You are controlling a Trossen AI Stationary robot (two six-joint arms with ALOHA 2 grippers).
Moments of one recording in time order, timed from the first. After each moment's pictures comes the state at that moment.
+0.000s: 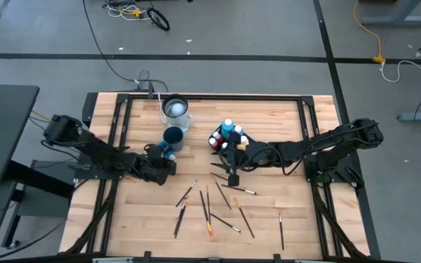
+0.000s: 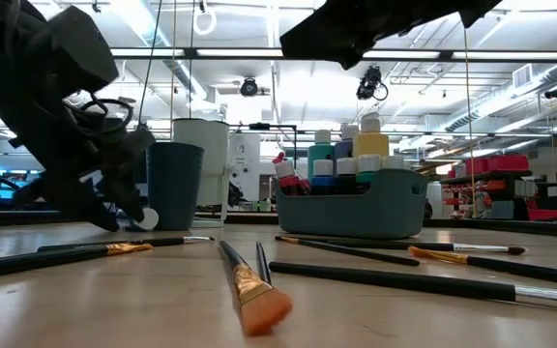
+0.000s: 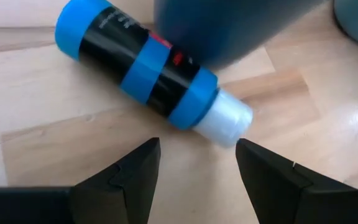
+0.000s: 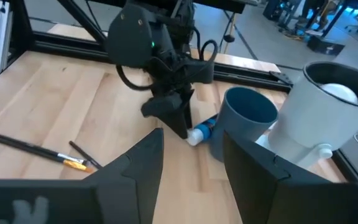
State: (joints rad) left arm -0.33 1.40 0.41 -0.19 -0.64 -1.52; right arm 0.15 1.49 0.90 0.29 0.24 -0.14
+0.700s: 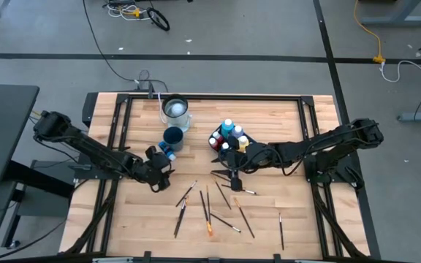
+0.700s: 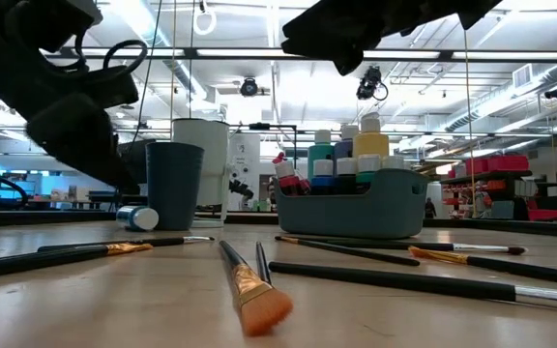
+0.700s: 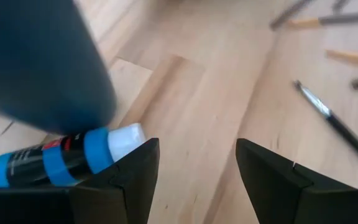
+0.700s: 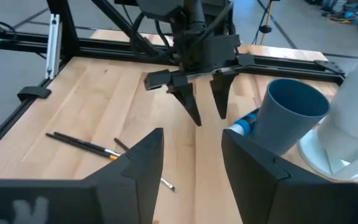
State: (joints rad) left arm -0.38 1.21 0.41 -0.14 -0.59 -0.60; right arm 0.15 1.49 0.90 0.27 0.11 -0.04
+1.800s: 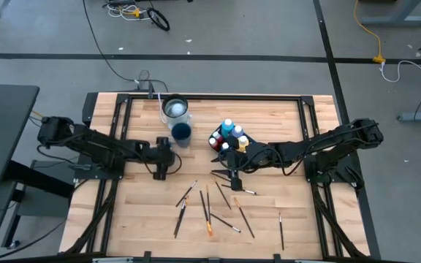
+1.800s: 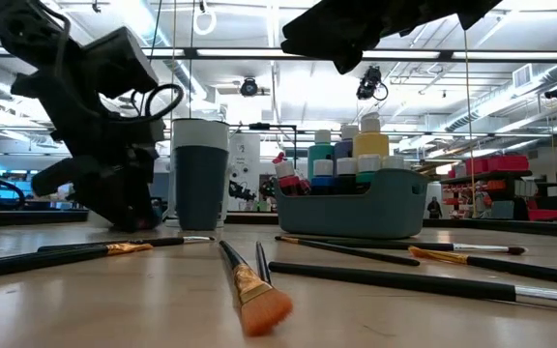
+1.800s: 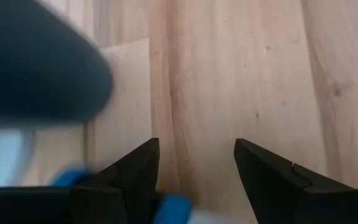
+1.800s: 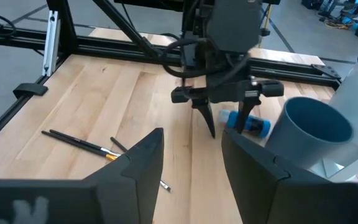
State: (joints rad) left arm -0.02 1.31 0.41 -0.12 -0.24 0.16; right arm 0.15 1.49 0.90 0.27 0.11 -0.07
